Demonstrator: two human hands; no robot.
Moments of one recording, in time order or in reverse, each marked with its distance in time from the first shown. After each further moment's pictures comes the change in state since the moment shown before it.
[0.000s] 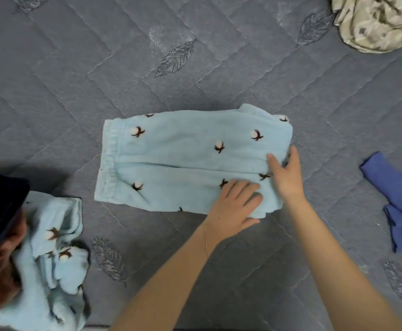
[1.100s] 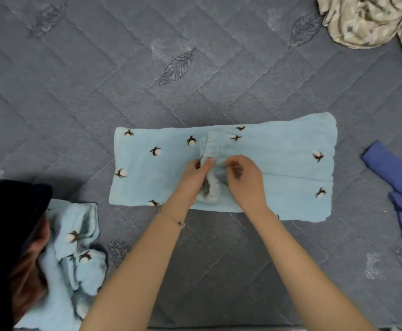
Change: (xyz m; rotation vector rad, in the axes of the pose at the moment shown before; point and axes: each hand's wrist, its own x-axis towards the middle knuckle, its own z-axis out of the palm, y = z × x) left_hand -0.002 -0.070 -0.070 -1.286 0.074 -1.186; right_hand -0.078 -0.037 0.070 -0.133 -0.092 -0.279
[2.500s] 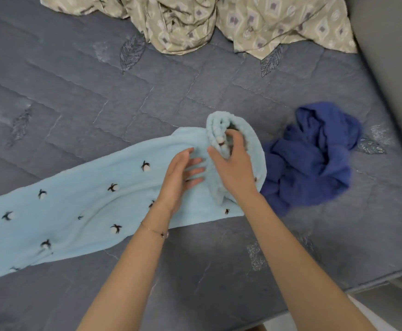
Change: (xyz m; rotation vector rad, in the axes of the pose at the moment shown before) left_hand -0.017 0.026 0.378 -0.011 -0.235 0.162; right_hand 0.050 0.186 -0.331 0.307 0.267 0.176
